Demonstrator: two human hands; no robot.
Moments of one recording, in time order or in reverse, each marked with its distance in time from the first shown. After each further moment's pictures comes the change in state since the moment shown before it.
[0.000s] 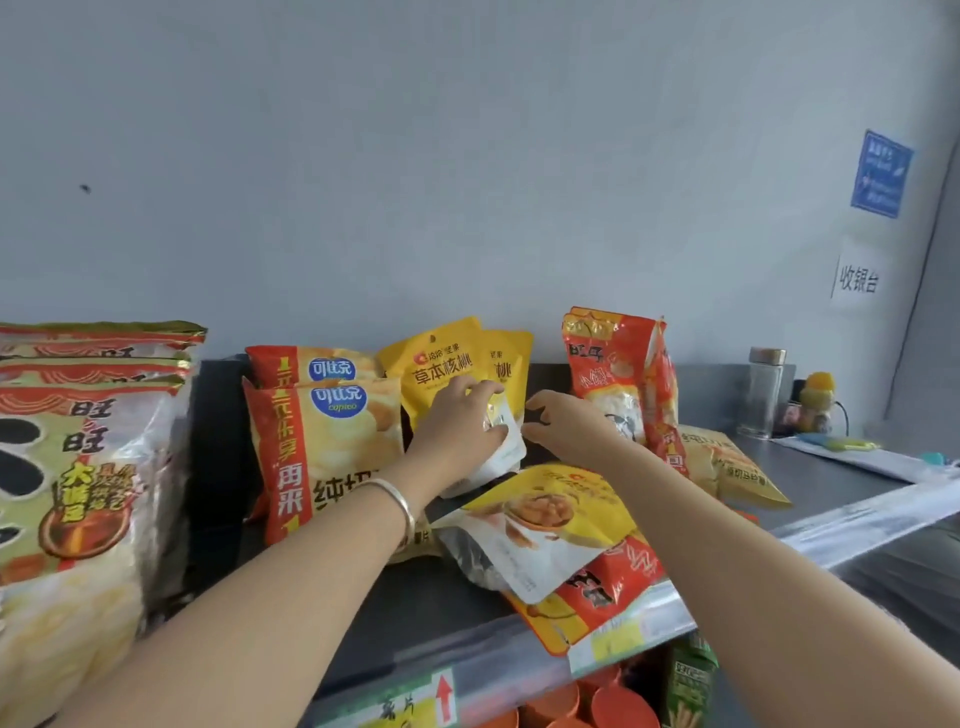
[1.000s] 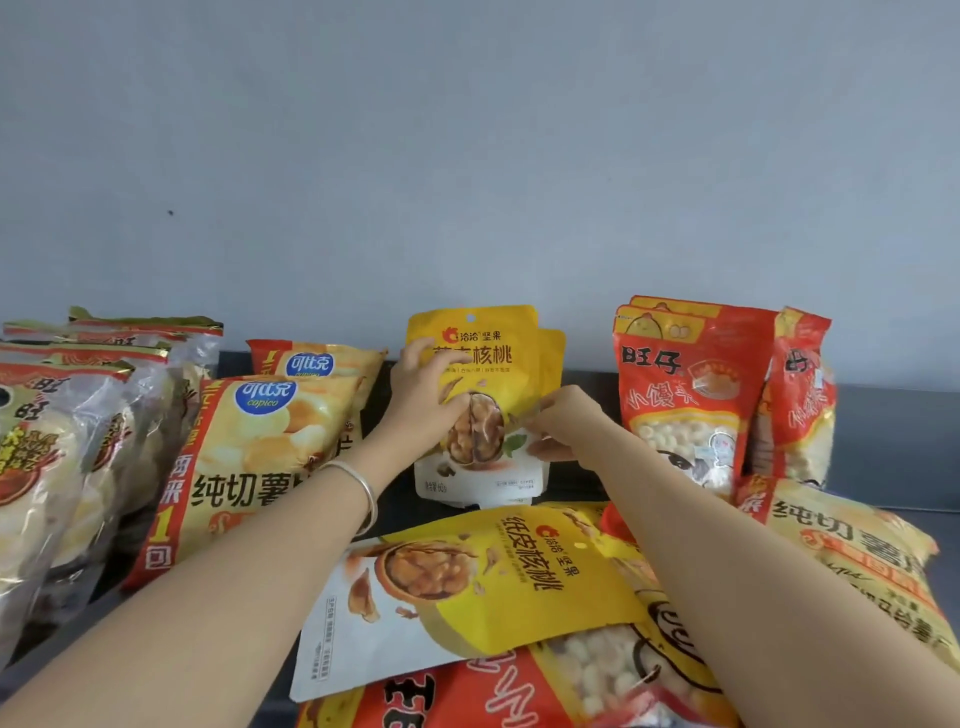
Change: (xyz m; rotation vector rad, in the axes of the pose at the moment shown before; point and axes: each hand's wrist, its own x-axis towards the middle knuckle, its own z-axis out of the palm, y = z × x) left_hand 0.067 -0.002 0.044 0.071 0.404 -0.330; right_hand 0.142 0.068 0.033 0.720 -0.353 -0.027
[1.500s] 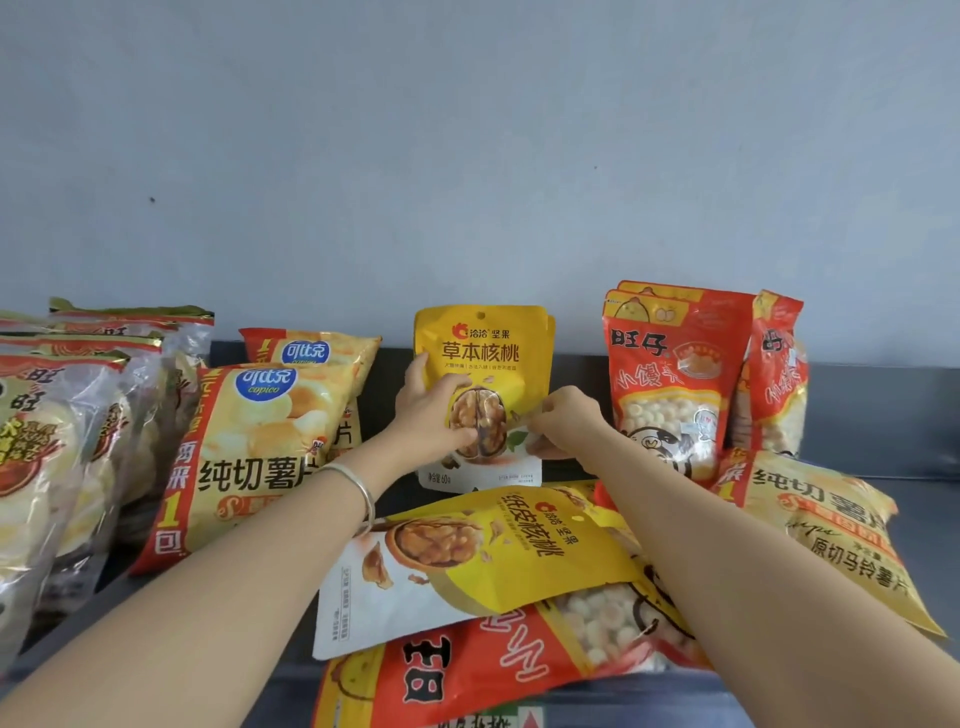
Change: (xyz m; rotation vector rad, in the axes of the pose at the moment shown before) left_hand -0.020 -0.005 0.004 0.167 -0.279 -0.079; right_hand -0.018 0.018 0.012 -0.052 0.107 -0.038
